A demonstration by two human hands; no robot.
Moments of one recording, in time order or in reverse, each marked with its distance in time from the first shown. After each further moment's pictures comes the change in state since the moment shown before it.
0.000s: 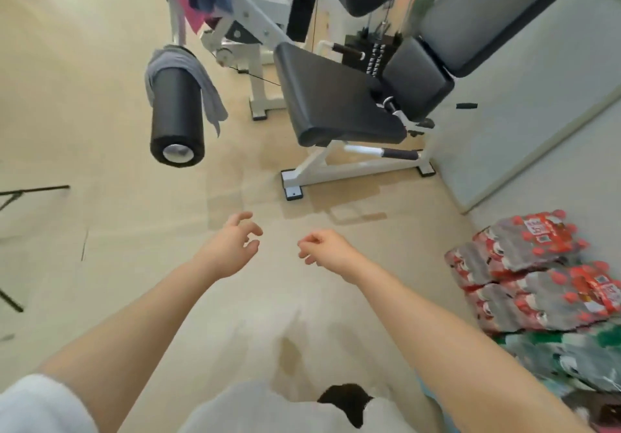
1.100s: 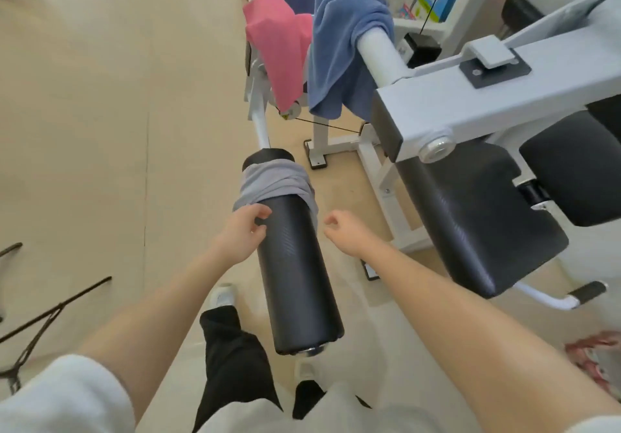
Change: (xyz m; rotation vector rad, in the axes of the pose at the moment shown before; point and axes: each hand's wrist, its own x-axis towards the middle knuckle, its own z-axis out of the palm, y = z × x) left_hand 0.437 -0.286 -0.365 -0.170 0.076 -0.011; right_hand 0.504 -0.391 0.024 -0.315 0.107 0.042
